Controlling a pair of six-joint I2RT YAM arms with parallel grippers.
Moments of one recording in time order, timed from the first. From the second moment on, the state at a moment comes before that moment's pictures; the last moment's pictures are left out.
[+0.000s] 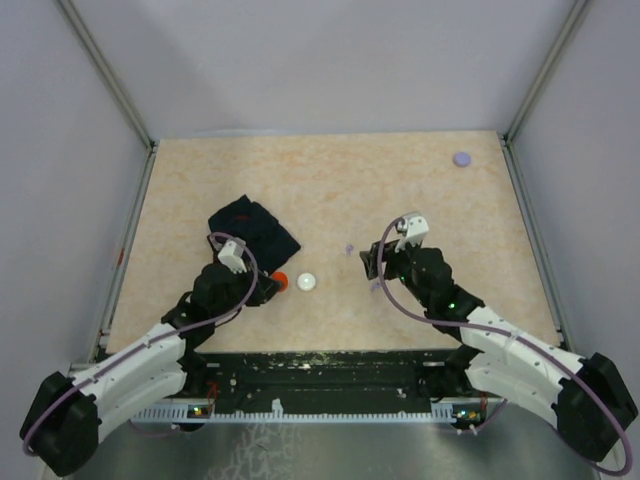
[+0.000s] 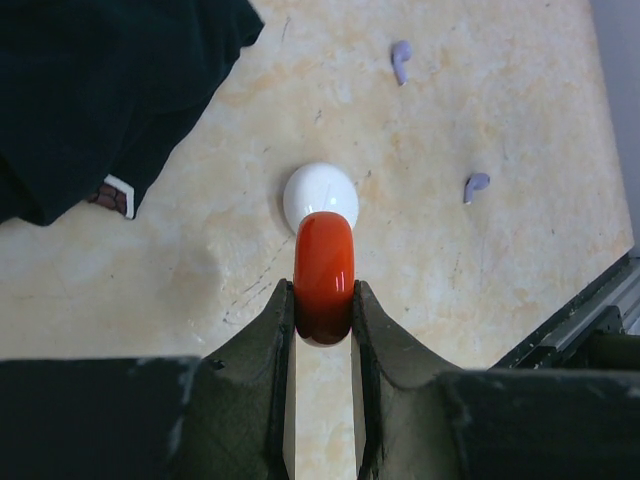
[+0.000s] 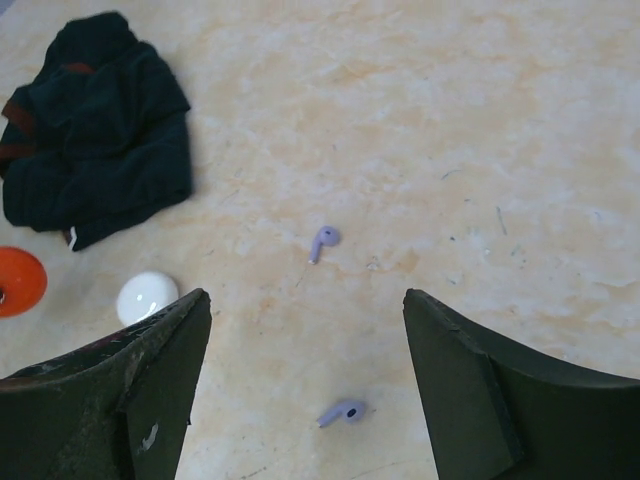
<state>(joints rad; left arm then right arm) -0.61 0.77 0.23 0.15 0.06 -0.70 0.68 0.88 0.41 0.22 0.16 0.24</state>
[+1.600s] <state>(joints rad) -0.61 0.99 0.79 -0.45 -0.19 -0.47 0.65 0.96 0.49 0.19 0.44 0.25</state>
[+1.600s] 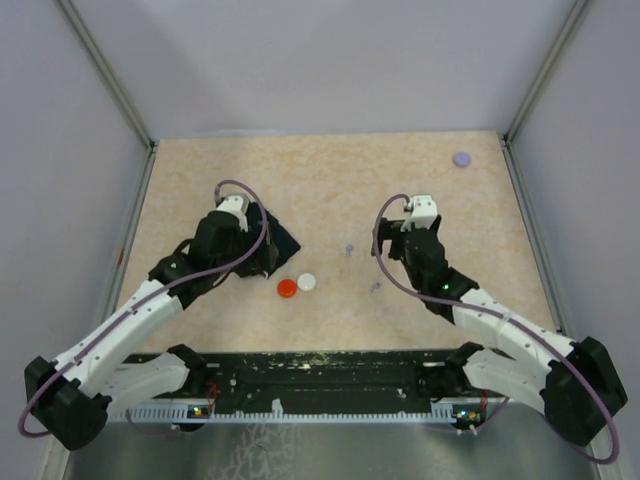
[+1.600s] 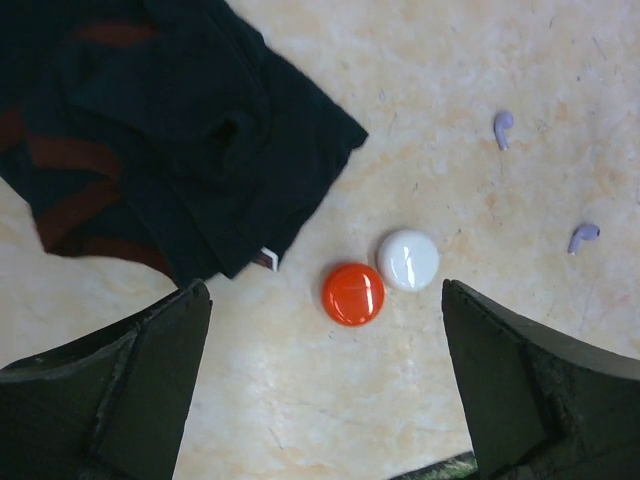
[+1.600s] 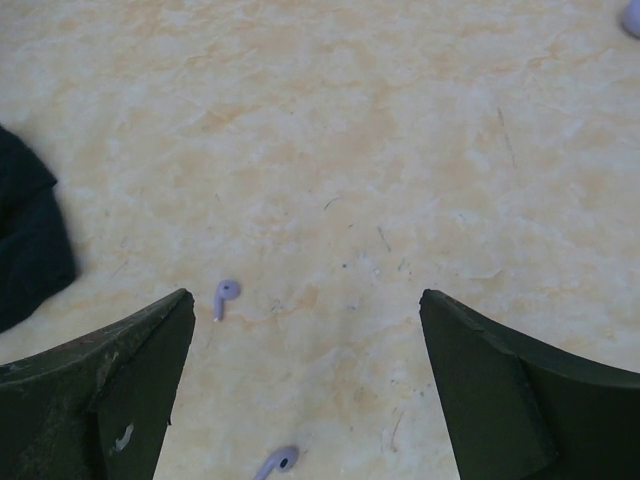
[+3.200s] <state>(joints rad) -0.40 0.90 0.72 -0.31 -0.29 -0.08 -0.14 2.46 1.95 0.01 0.16 0.13</state>
